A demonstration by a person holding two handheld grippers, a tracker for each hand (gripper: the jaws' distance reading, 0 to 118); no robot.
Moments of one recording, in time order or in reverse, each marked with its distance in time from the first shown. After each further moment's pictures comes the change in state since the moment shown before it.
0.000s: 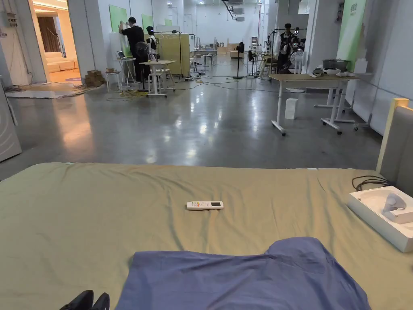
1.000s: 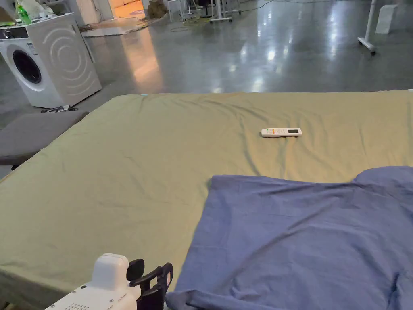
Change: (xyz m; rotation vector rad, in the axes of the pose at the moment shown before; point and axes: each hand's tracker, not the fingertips) left arm -0.112 -0.127 -0.047 -0.446 0.000 0.201; right arm 0.019 -0.043 -0.014 -0.163 0.016 -0.083
